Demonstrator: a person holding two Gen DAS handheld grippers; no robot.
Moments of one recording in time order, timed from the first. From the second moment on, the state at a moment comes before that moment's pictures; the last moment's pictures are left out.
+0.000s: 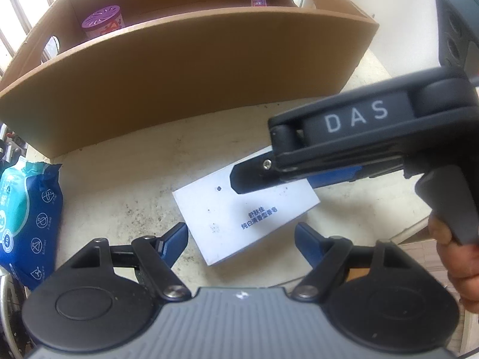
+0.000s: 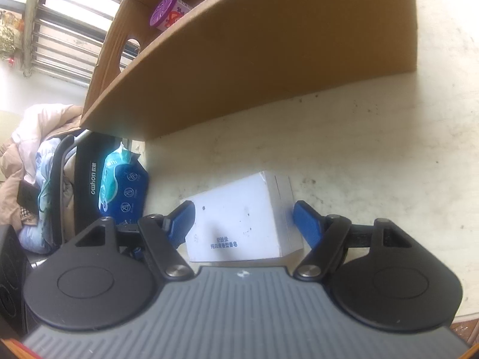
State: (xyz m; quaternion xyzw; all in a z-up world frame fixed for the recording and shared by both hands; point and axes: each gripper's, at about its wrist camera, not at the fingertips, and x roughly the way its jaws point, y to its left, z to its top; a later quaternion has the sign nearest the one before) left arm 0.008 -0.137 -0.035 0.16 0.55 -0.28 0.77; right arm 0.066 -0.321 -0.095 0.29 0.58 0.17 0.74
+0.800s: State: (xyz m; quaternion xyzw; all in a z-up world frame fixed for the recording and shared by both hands) left arm 0.004 -0.146 -0.047 0.17 0.55 -0.28 0.77; right arm 0.059 -0.320 -0.100 0.27 0.58 0.17 0.75
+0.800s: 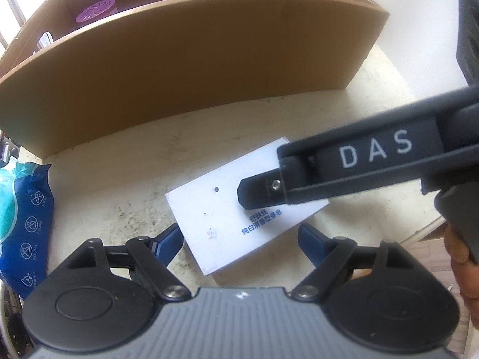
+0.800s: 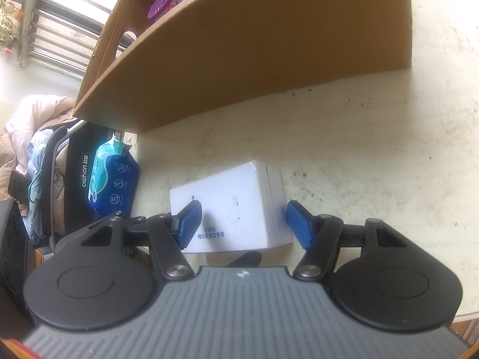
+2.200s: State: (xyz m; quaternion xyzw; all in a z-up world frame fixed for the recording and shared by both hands) left arm -0.020 -0.146 -0.051 0.18 0.55 -0.30 0.76; right arm 0.050 -0.333 -0.100 0.27 0.57 0.16 0.76
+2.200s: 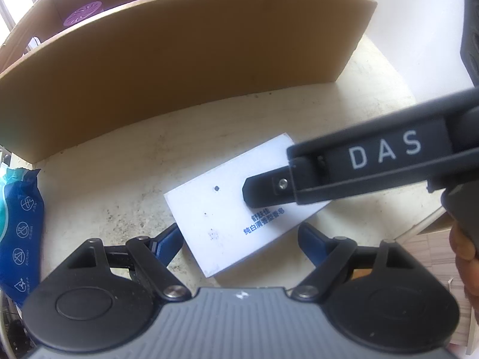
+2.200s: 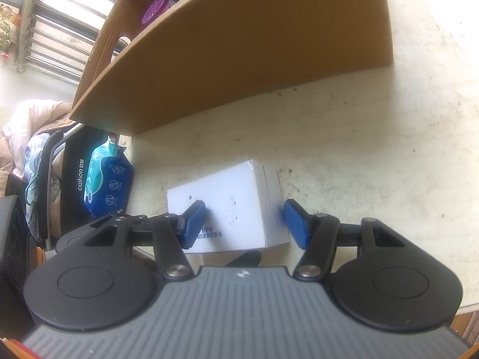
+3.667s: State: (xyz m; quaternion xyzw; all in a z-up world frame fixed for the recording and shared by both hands) left arm -0.042 -0.098 0.026 0.17 0.49 -0.30 0.80; right arm 0.050 -0.320 -0.017 0.29 0.53 0.16 0.79
